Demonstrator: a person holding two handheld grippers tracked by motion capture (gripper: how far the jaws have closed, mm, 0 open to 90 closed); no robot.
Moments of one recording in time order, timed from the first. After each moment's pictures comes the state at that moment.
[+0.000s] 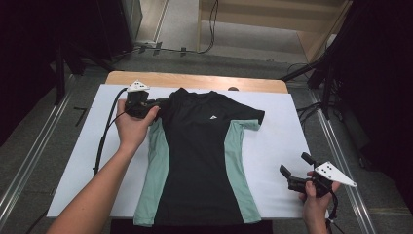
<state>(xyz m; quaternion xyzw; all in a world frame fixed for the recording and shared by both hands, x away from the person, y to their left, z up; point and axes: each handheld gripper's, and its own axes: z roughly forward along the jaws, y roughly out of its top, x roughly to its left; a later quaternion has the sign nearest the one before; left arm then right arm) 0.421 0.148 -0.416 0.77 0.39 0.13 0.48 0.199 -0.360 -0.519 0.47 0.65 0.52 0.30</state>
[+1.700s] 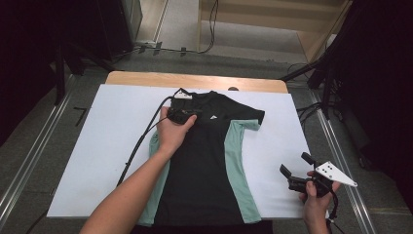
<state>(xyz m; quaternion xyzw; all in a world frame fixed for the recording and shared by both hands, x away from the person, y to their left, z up) 0.440 0.045 -0.476 0.81 0.39 0.06 0.44 0.199 -0.361 -0.519 0.48 0.64 0.52 0.29</state>
